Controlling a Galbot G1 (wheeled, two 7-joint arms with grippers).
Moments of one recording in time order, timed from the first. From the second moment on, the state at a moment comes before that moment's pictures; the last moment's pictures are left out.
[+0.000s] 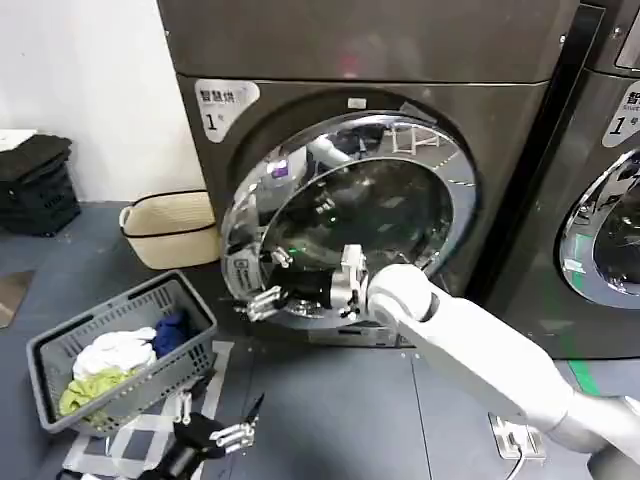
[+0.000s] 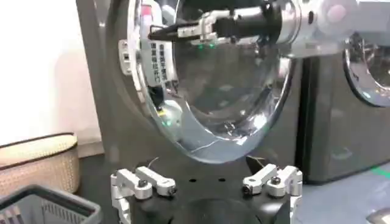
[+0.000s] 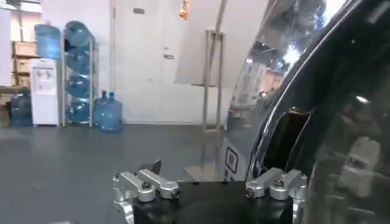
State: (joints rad) left arm 1.85 -1.32 -0.72 -2.31 -0.17 0.07 0.36; right arm -0.24 1.00 -0.46 1.75 0.87 -0.18 -0.53
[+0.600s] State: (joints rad) left arm 1.76 -1.17 -0.97 -2.20 -0.47 0.07 0.49; right arm -0.33 0.87 -0.41 1.93 0.89 -0.18 -0.57
